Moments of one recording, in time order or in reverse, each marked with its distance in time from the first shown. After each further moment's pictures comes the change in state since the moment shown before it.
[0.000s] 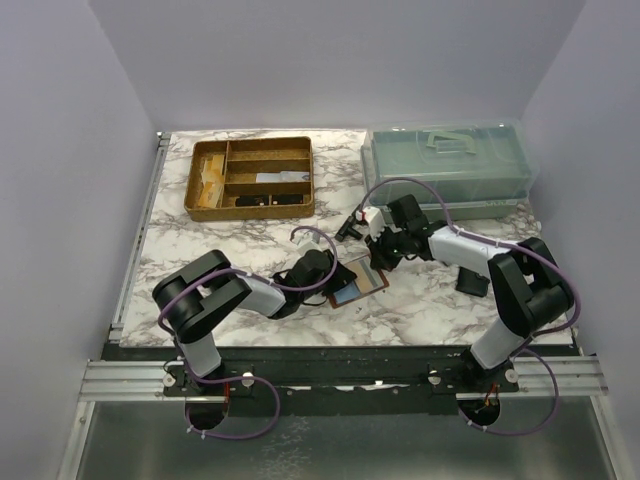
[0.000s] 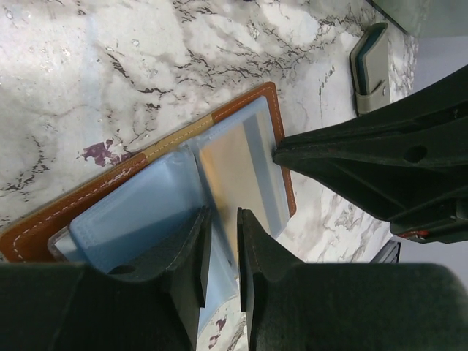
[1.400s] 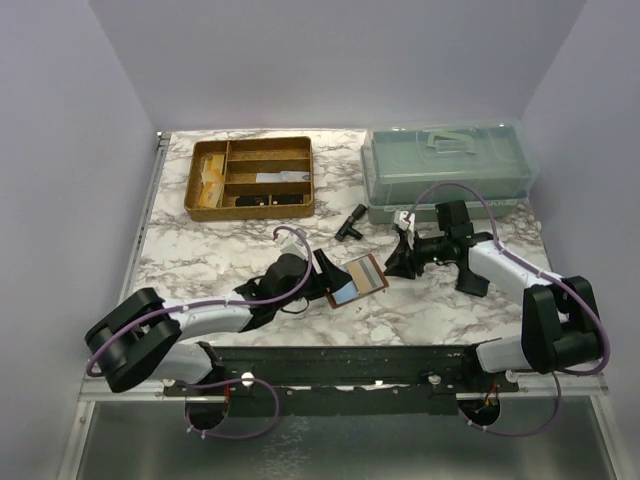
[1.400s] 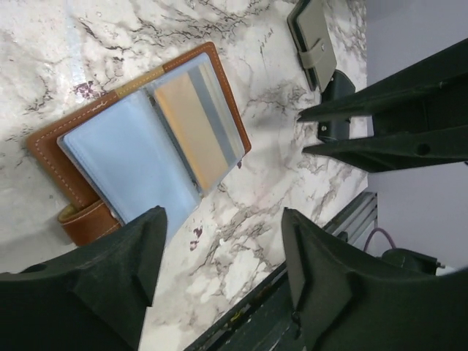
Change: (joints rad) left arm 0.000 -0.452 -0.135 -0.225 0.069 0.083; right arm -0.262 -0.257 -0.165 -0.071 -0.566 -0.410
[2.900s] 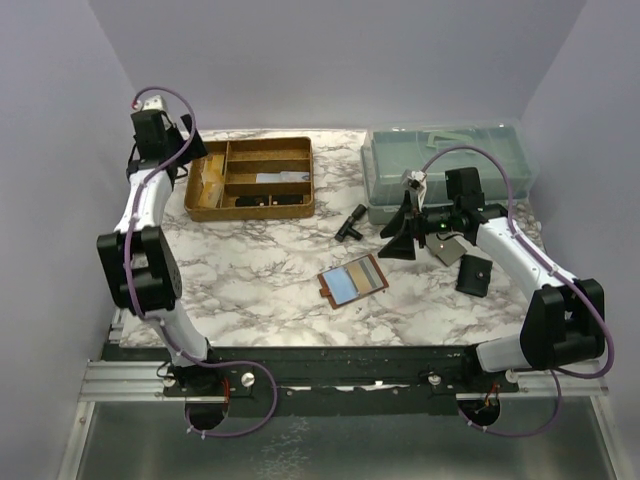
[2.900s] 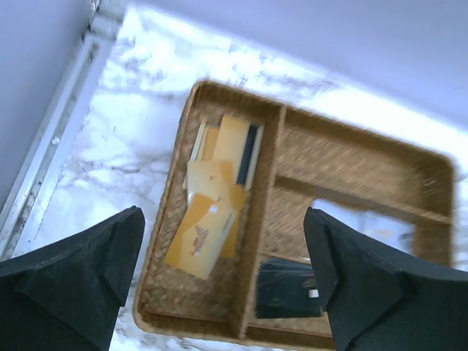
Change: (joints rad) left arm 1.094 0.603 1.141 -0.661 0.162 0.862; right arm -0.031 0.032 0.279 -0.123 -0.237 0.425
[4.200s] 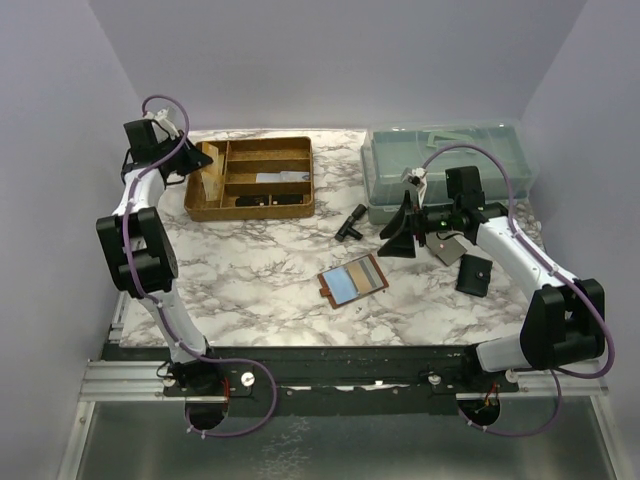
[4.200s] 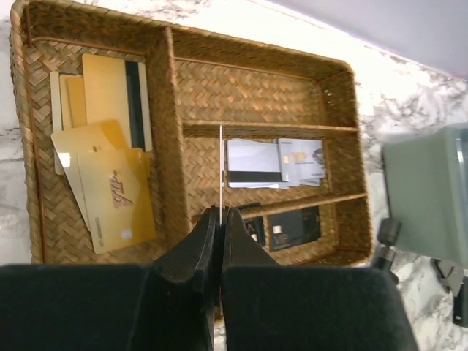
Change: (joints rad) left arm 0.081 0.018 -0.056 0.085 0.553 -0.097; right arm 0.000 -0.001 0.011 -0.004 -0.013 0.074
